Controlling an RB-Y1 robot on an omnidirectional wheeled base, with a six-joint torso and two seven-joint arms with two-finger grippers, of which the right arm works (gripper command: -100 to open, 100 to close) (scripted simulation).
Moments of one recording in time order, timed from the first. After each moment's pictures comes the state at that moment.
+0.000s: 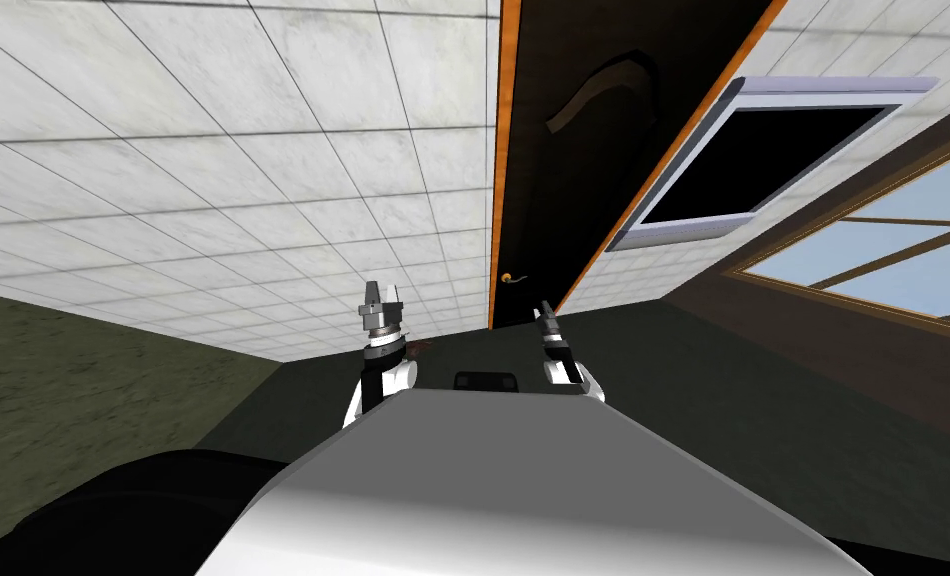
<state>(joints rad) 0.22 -0.21 0.03 -1.45 -0.03 -0.64 -0.14</state>
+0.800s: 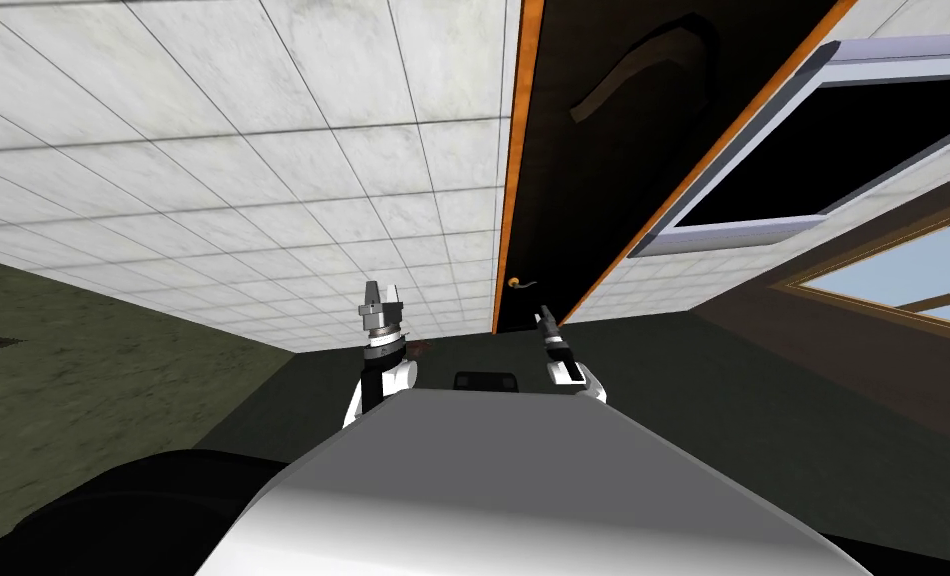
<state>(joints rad) 0.15 -0.26 0.03 -1.25 -0.03 -0.65 -0.17</state>
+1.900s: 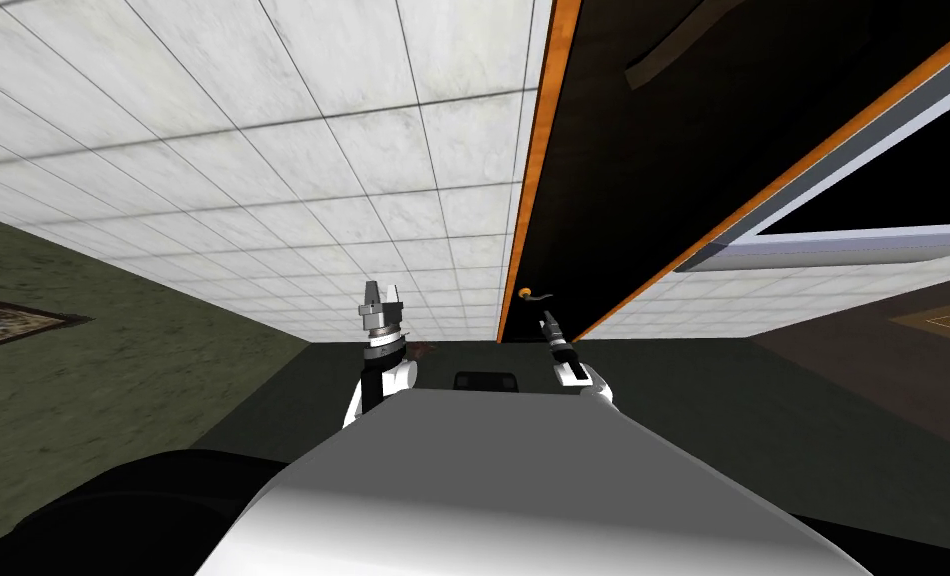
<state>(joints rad) 0.05 -0.33 0.03 -0.98 -0.04 -0.66 -0.20</state>
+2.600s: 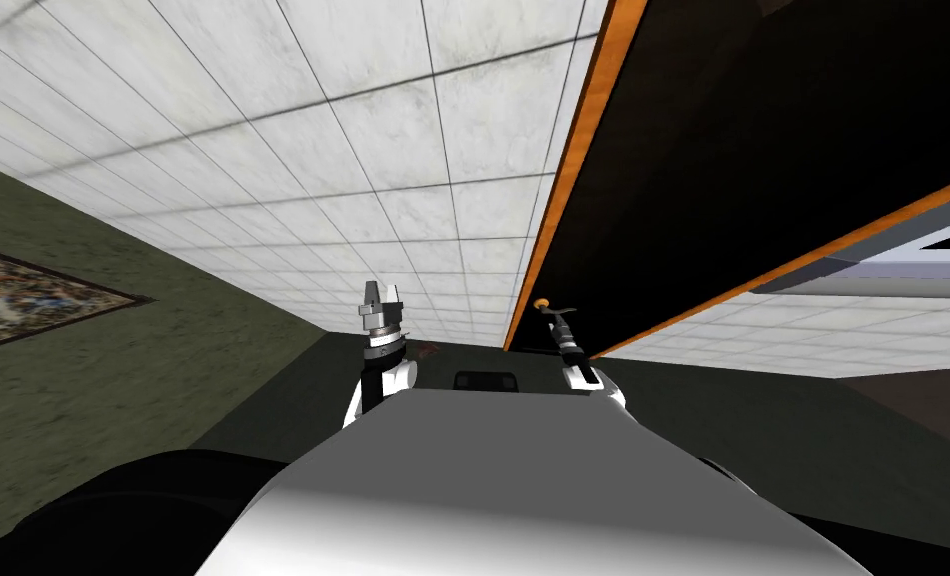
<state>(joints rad) 0.04 -0.37 -0.02 -0.90 -0.06 -0.69 -0.22</state>
